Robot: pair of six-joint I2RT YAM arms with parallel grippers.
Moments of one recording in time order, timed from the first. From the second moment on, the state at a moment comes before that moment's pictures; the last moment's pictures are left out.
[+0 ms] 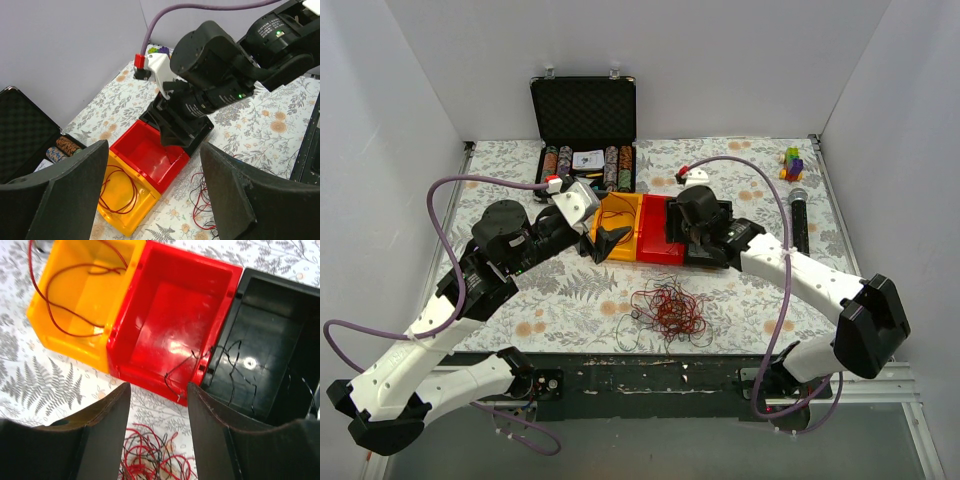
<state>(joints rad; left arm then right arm) -0.77 0.89 1.18 -0.30 0.19 0.21 0.75 1.41 1.10 -0.30 0.25 0.41</state>
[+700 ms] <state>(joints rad) -0.77 0.89 1.18 -0.30 0.19 0.21 0.87 1.36 1.07 -0.53 0.49 0.45</state>
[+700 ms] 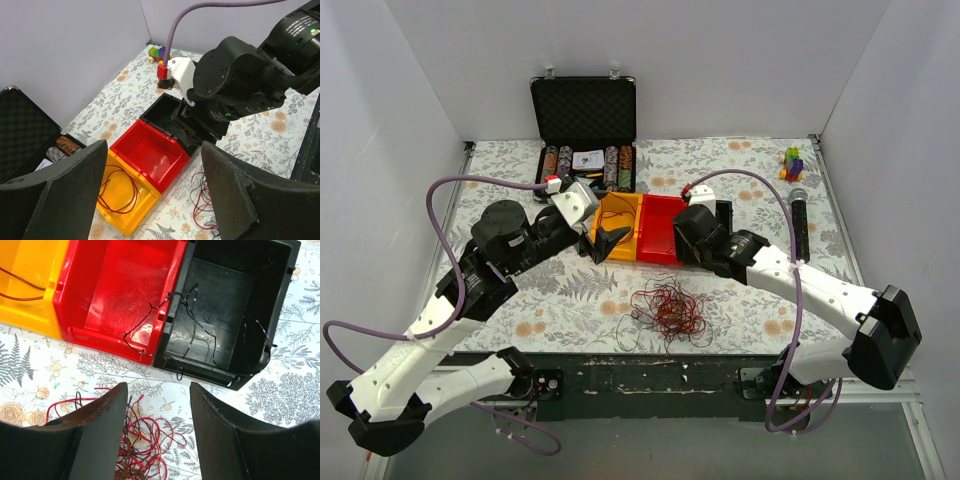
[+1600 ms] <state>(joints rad) -0.76 0.89 1.18 -0.30 0.20 0.21 0.72 1.39 1.08 -0.41 0.53 0.32</state>
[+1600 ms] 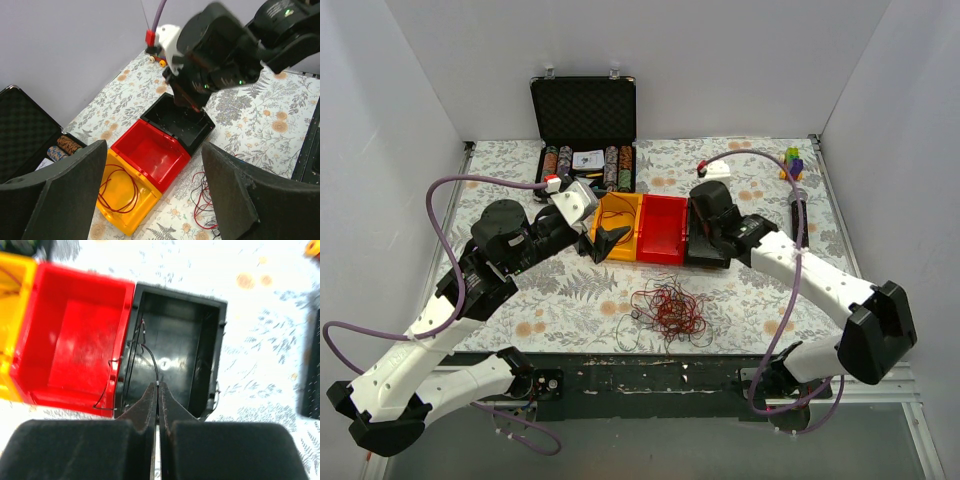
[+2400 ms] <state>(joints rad) -0.76 0.89 1.18 -0.30 0.20 0.21 0.62 1.35 1.11 -0.35 0.52 0.15</state>
